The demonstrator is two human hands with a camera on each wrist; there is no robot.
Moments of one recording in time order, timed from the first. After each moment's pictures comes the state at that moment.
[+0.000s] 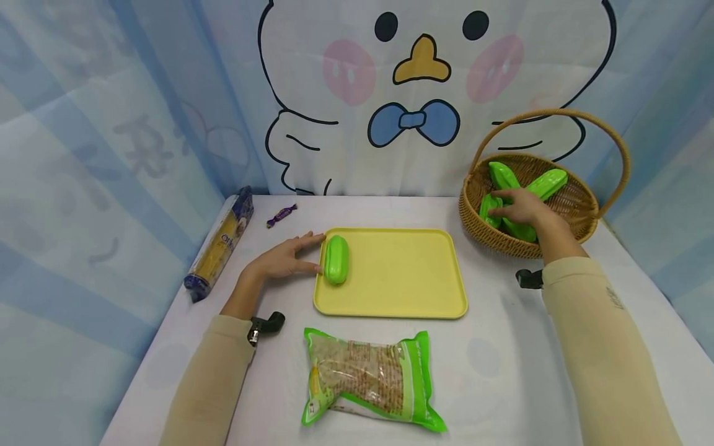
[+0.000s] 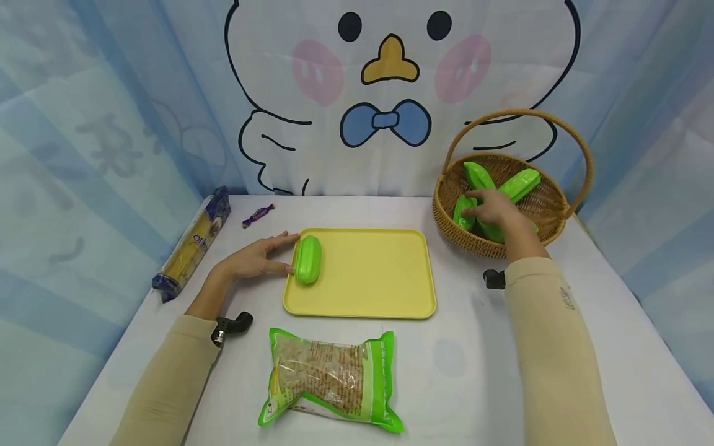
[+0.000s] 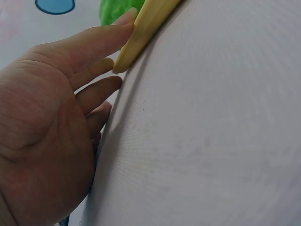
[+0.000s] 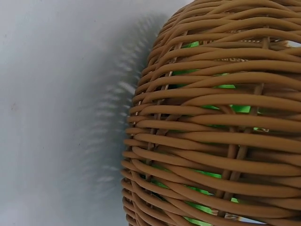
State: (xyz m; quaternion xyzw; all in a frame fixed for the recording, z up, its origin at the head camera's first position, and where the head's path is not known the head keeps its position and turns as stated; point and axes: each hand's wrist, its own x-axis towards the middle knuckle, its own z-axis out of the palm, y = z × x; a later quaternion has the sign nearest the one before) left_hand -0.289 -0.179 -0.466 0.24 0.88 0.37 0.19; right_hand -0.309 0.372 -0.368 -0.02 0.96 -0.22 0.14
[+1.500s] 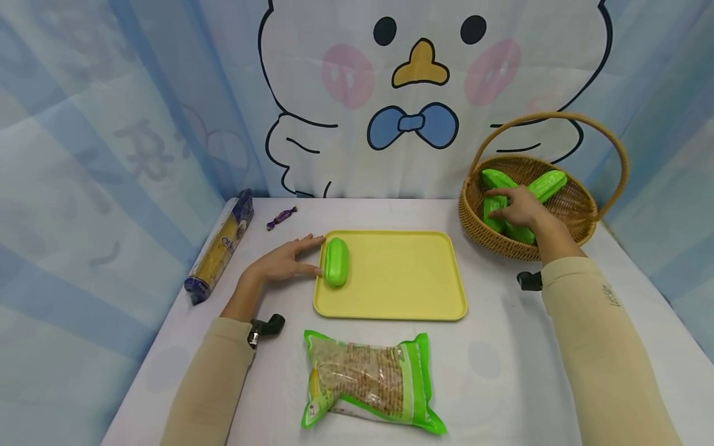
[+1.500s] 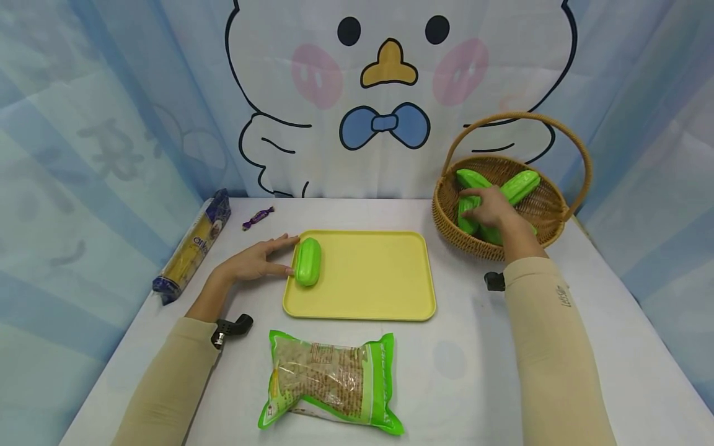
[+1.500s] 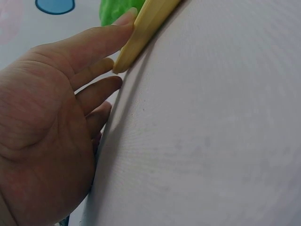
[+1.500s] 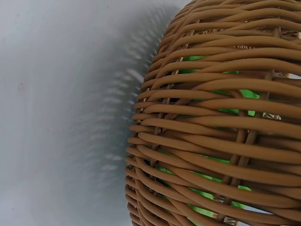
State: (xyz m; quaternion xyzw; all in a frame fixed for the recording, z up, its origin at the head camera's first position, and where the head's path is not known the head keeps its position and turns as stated) left_hand -0.285 -0.178 -0.463 0.23 0.89 0.36 0.18; right_hand -0.315 0.373 -0.375 -0.03 0.96 -0.26 0.09
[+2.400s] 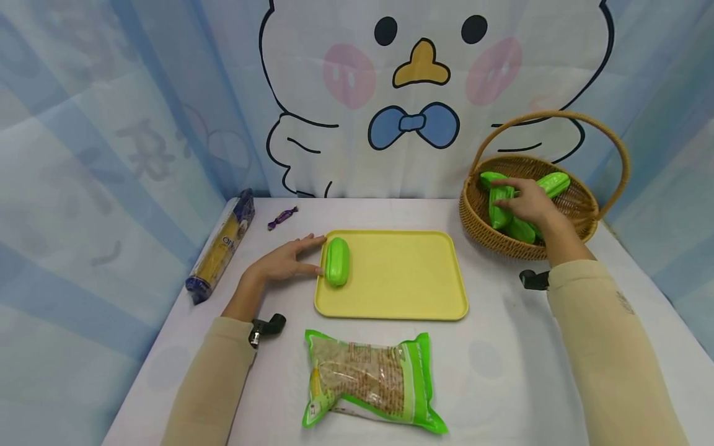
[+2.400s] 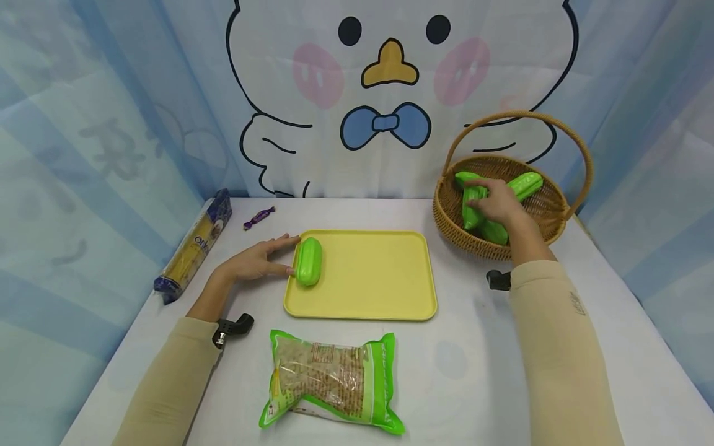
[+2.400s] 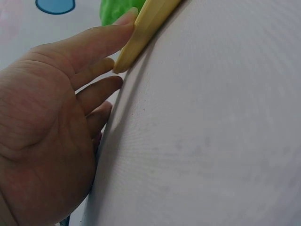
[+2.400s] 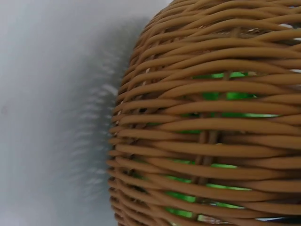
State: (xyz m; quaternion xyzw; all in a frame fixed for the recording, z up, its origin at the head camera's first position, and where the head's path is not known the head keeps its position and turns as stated) left_hand -0.284 -0.178 -0.462 0.23 0.89 0.36 0.18; right_hand -0.304 0.373 -0.360 -0.02 0.95 -0.31 0.05
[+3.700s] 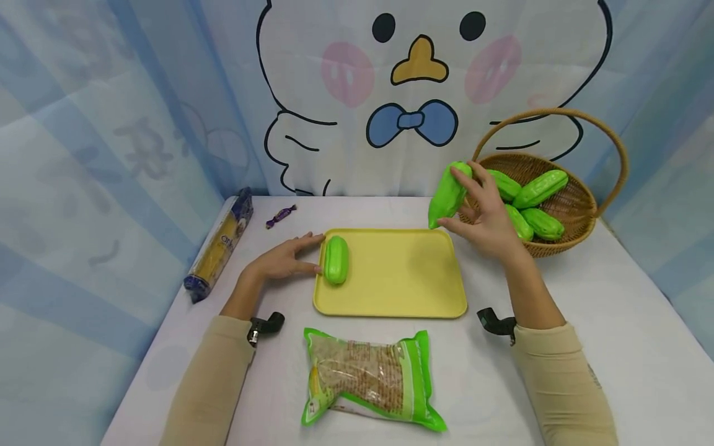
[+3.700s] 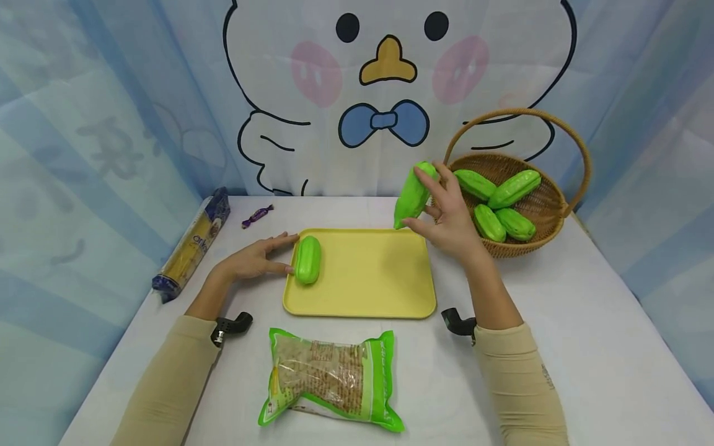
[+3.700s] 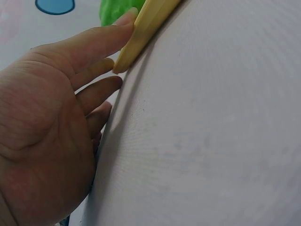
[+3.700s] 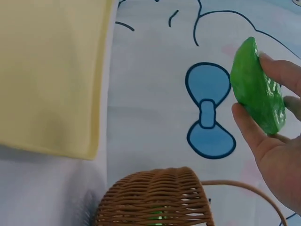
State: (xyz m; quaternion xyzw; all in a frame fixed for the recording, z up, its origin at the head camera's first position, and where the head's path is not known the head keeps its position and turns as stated) left_hand -0.284 -0.176 -0.463 0.23 0.89 0.35 0.18; right_hand -0.227 0.260 -0.353 -0.25 0.82 -0.49 -0.16
